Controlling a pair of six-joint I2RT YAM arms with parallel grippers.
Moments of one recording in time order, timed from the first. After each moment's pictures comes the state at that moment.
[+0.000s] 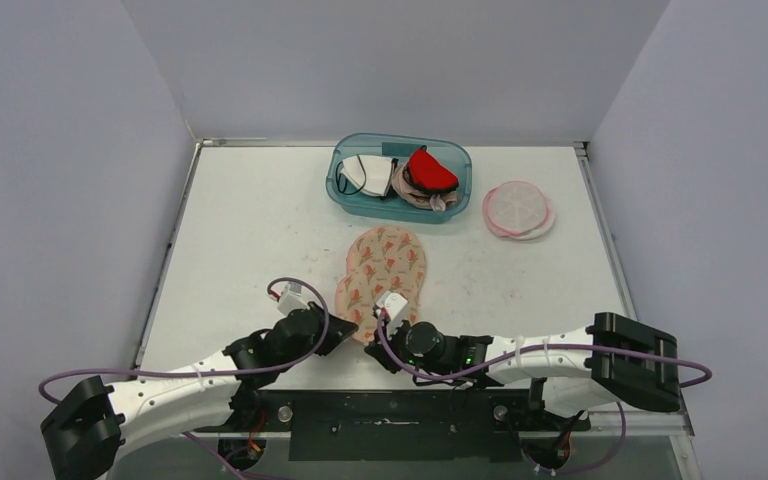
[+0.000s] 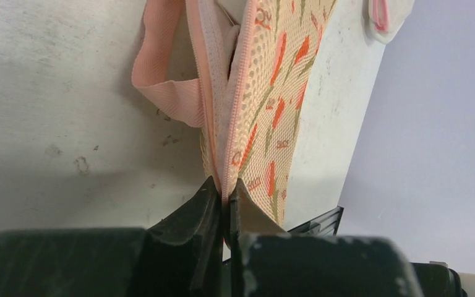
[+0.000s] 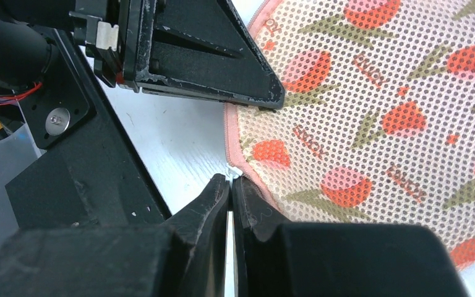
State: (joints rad) left arm -0.98 0.80 0.21 0.00 -0.30 -1.48; right arm 1.30 1.33 0.46 0.41 0.16 0.36
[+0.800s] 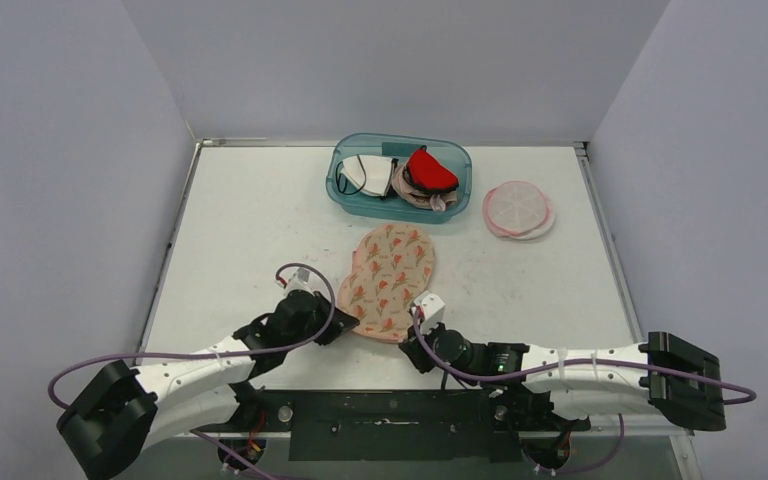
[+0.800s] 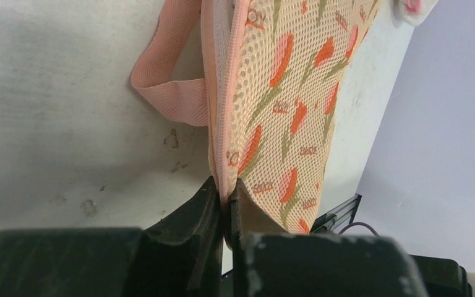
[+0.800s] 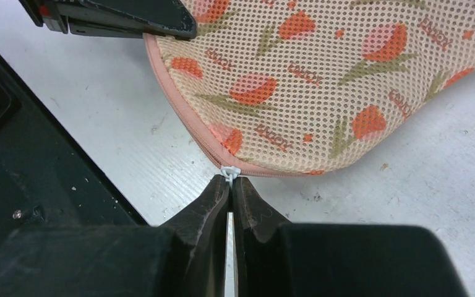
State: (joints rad) left arm -0.80 0.96 0.24 0.10 -0.08 -1.34; right arm 1.30 1.05 0.34 0.16 0.35 0.46
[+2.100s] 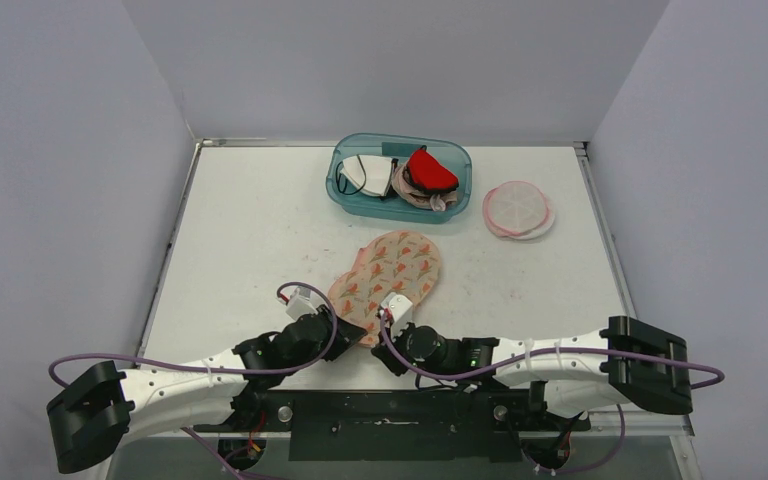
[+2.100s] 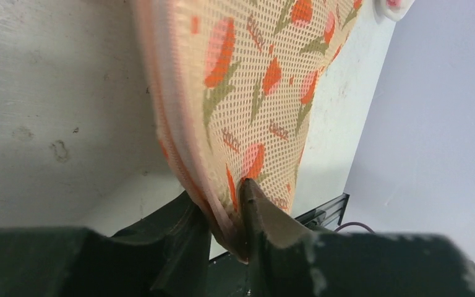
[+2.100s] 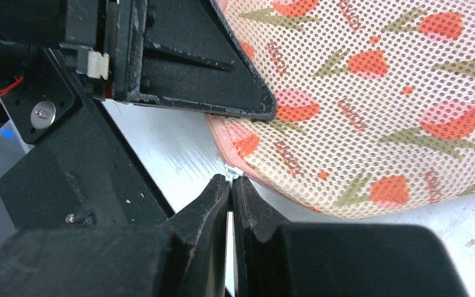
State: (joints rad) left arm -1.05 0.89 0.21 0.07 -0.31 -1.51; right arm 1.33 1.27 0.48 0.27 0.24 0.41
